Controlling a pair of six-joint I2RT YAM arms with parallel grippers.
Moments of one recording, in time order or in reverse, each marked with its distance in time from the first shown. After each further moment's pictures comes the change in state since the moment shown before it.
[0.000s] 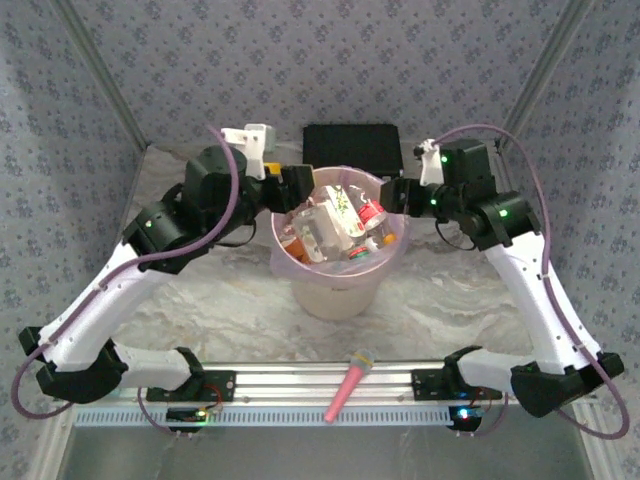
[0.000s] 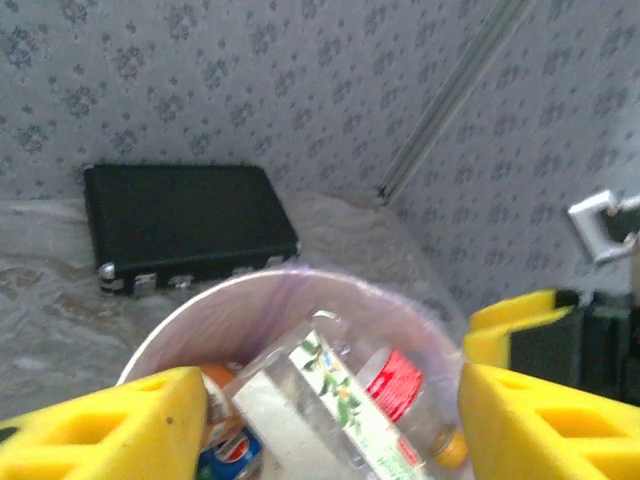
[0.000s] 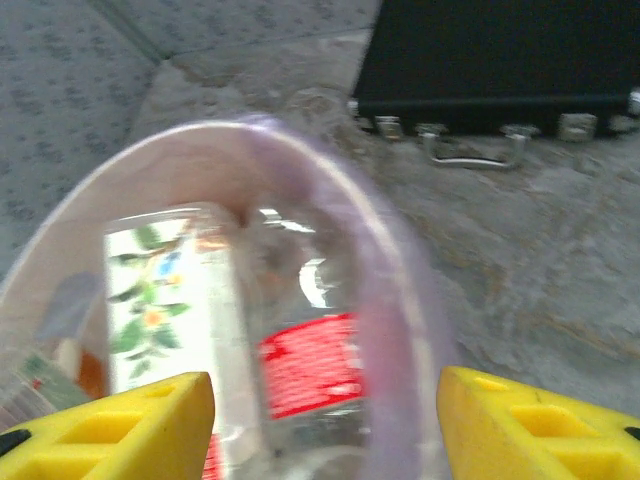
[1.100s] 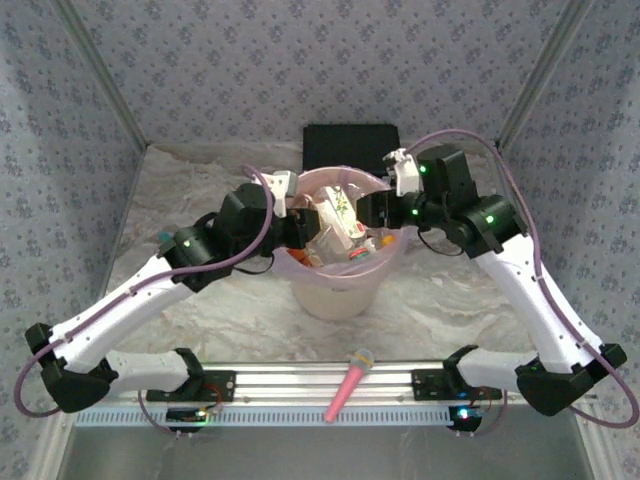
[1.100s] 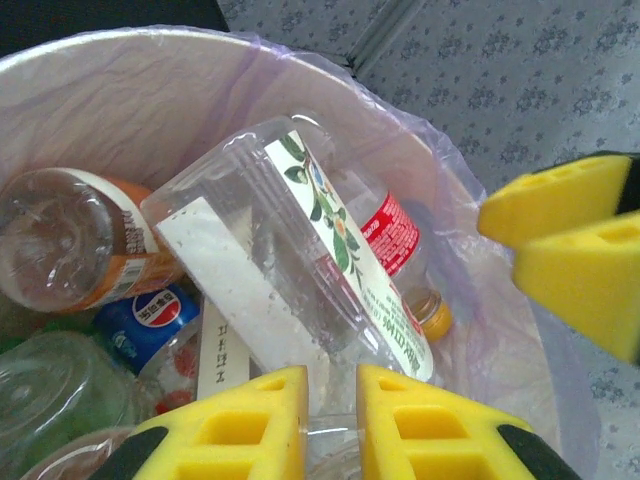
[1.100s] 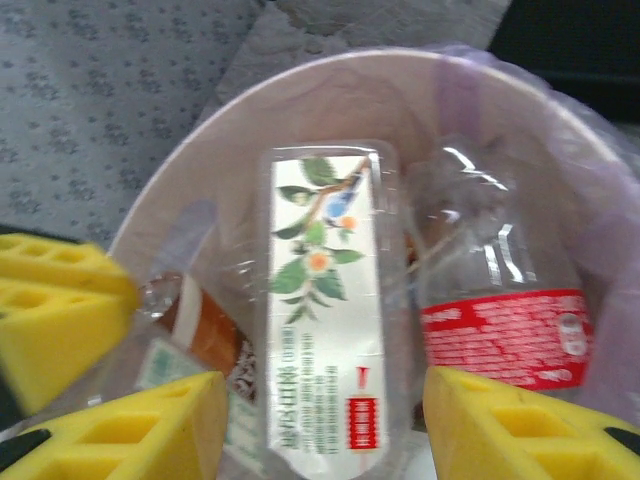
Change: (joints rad) left arm -0.033 -0.074 -0.395 0.163 0.182 -0.203; right arm 0.131 -0.003 -0.014 0.033 -0.082 -0.008
